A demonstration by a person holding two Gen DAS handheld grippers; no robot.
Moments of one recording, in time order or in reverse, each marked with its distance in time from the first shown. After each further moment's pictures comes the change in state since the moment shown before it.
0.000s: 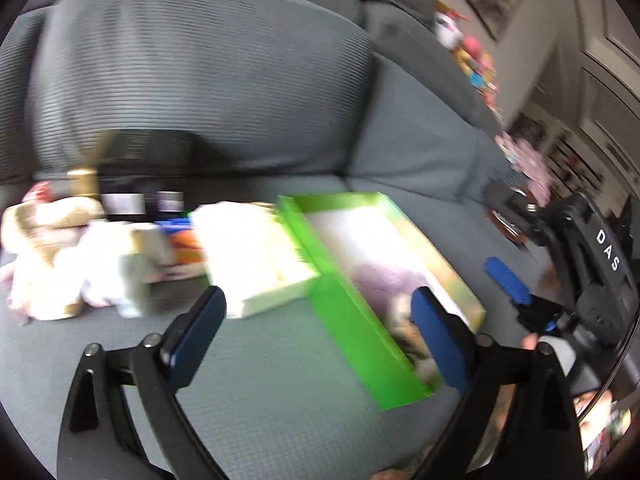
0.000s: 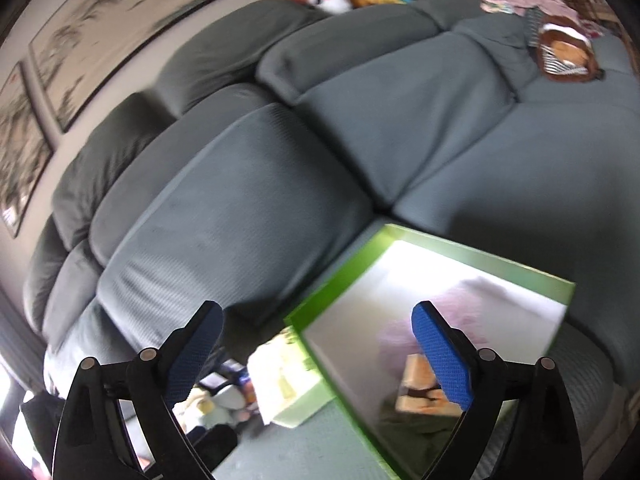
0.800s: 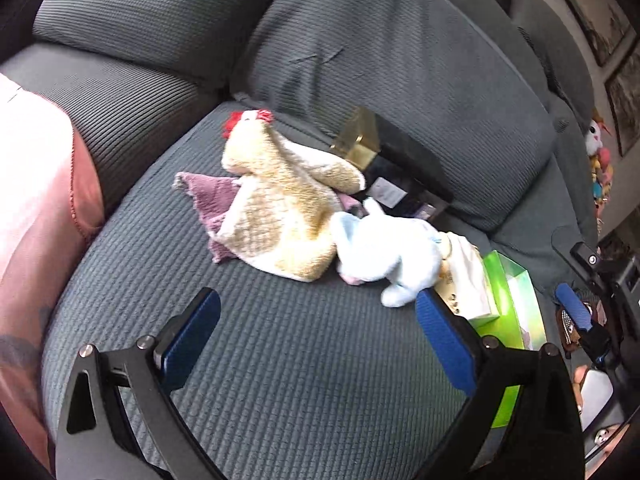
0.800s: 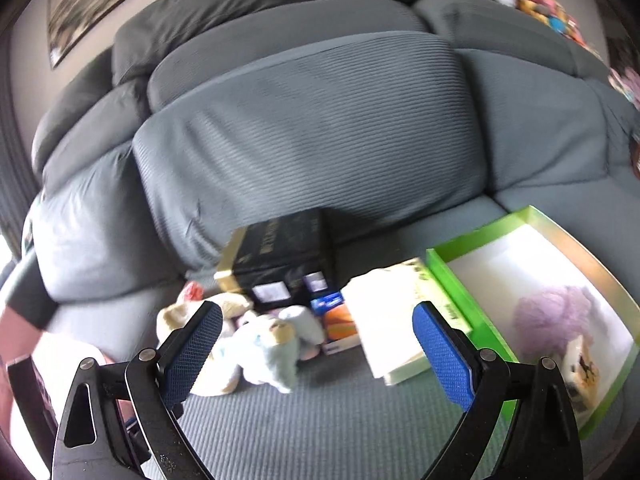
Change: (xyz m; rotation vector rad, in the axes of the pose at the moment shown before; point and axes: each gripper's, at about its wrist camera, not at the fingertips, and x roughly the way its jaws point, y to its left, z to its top) left arm -0.062 0.184 -0.032 -0.425 -0.023 0.301; right arm 0.064 0.165 -0.098 -0.455 0.225 0.010
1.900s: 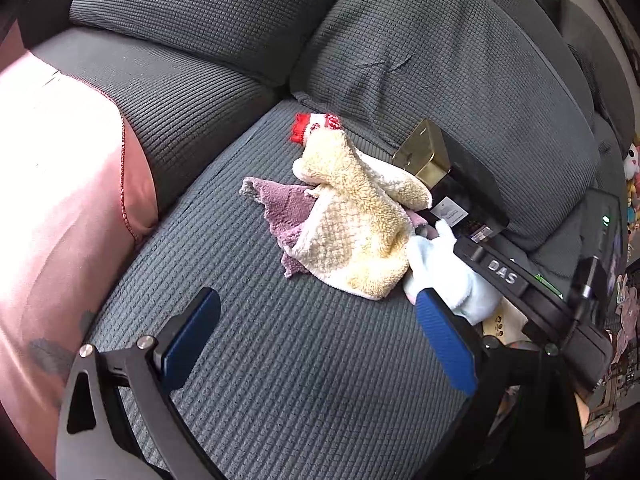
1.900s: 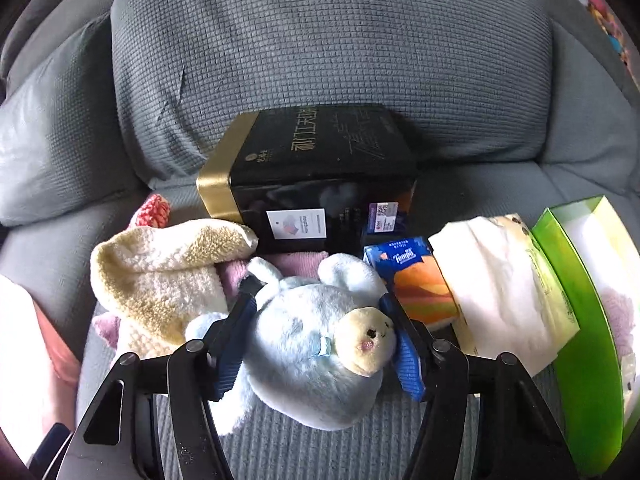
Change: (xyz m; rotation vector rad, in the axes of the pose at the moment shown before) left arm 0.002 0.030 0.014 -0.078 0.010 0.126; right arm 0.125 0.058 -0.028 -0.117 0.280 -0.101
